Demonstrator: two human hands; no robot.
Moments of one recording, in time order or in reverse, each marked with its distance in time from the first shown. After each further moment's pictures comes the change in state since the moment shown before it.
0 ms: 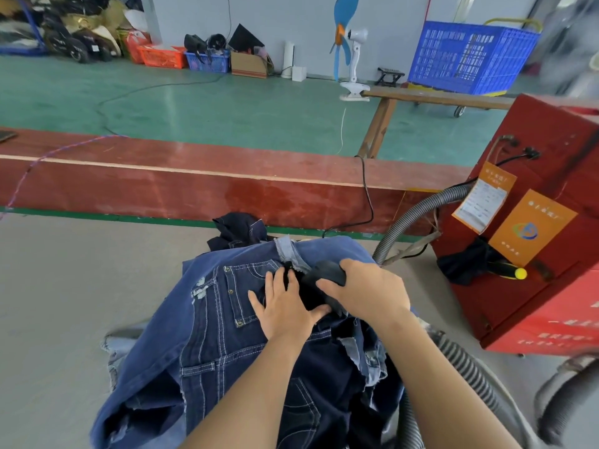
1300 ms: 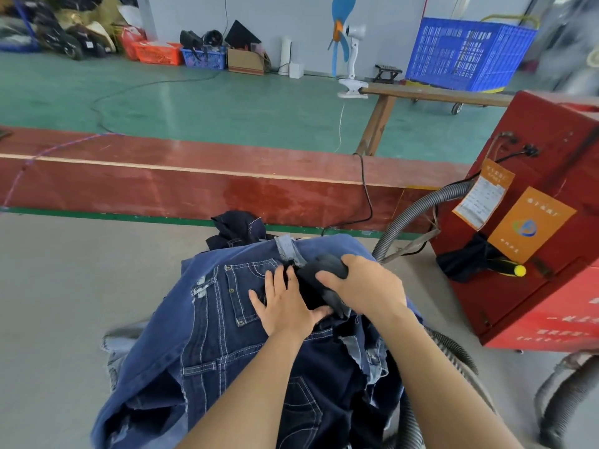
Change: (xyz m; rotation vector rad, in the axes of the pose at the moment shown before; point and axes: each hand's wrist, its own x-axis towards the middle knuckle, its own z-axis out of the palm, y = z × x) left_hand 0.002 0.002 -0.004 0.016 -0.071 -0.010; right_hand 0.005 -0.002 0.002 0.117 -0.030 0.080
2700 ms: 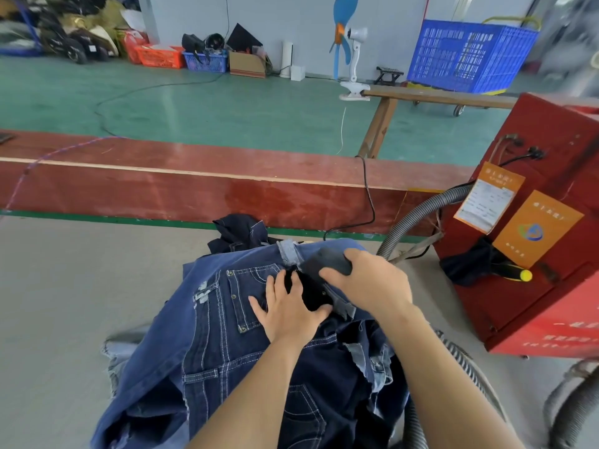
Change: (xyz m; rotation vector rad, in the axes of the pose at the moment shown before) left_hand 0.005 -0.002 0.003 -0.073 0.026 0.012; right_hand 0.007 -0.002 -0.011 0.009 0.042 -0.043
